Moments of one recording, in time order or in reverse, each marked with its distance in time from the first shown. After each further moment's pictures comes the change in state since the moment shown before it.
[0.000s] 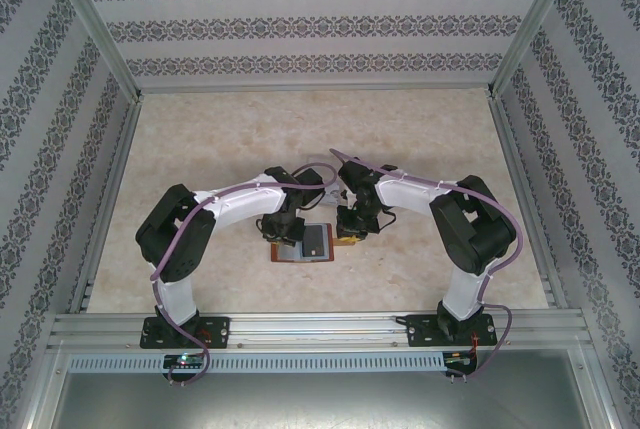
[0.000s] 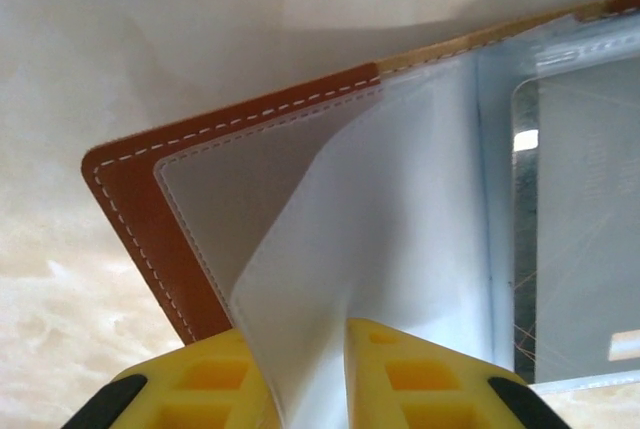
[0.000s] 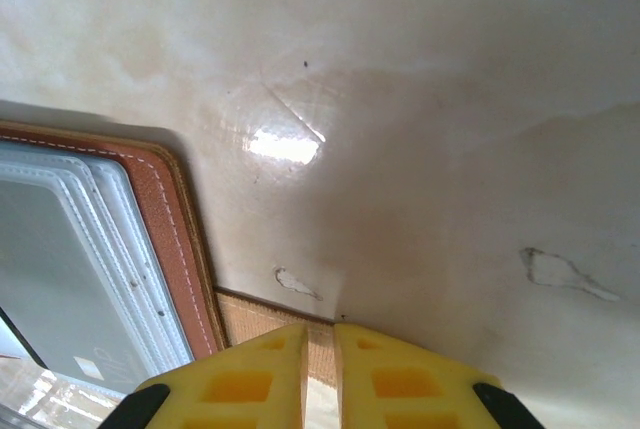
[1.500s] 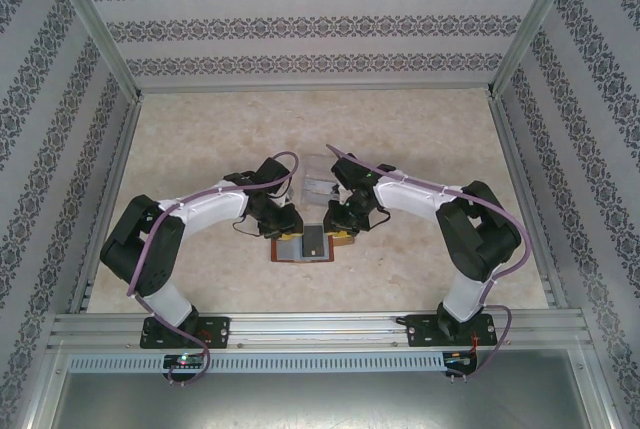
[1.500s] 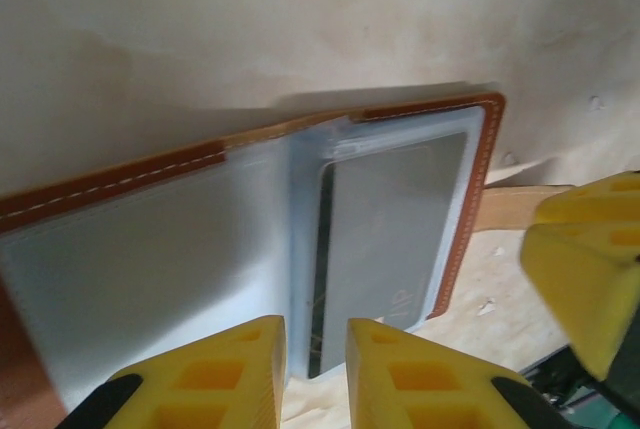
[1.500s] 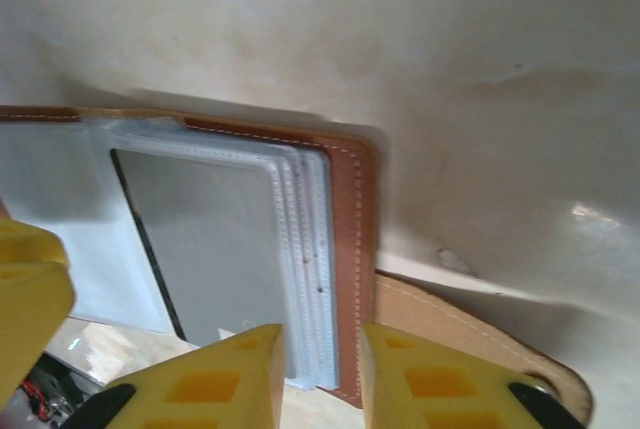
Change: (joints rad) left arm 0.188 -0.184 -0.269 0.460 0.454 -0.140; right arm 0.051 -0.048 0.024 0.059 -0.054 0.103
